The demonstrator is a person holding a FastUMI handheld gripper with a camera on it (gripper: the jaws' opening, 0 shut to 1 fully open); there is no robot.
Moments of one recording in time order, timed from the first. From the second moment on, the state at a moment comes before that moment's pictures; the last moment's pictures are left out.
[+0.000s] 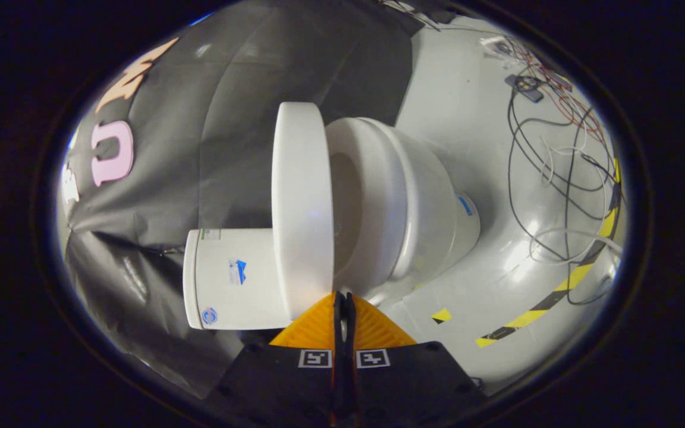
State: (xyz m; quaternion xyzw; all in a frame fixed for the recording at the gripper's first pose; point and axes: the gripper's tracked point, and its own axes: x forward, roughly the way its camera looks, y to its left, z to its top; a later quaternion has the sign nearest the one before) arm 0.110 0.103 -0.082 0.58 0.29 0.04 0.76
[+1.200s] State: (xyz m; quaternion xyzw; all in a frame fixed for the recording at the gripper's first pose) arm 0.108 0.127 0.013 0.46 0.25 0.05 0.85
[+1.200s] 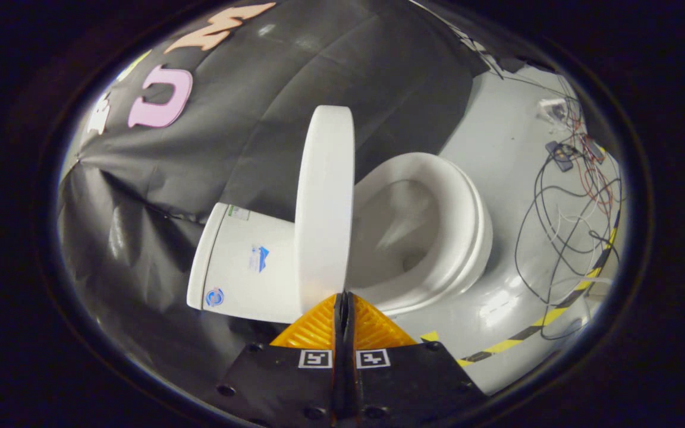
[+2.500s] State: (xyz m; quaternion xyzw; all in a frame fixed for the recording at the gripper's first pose) arm 0.118 0.168 0.087 0.37 0.20 0.05 0.91
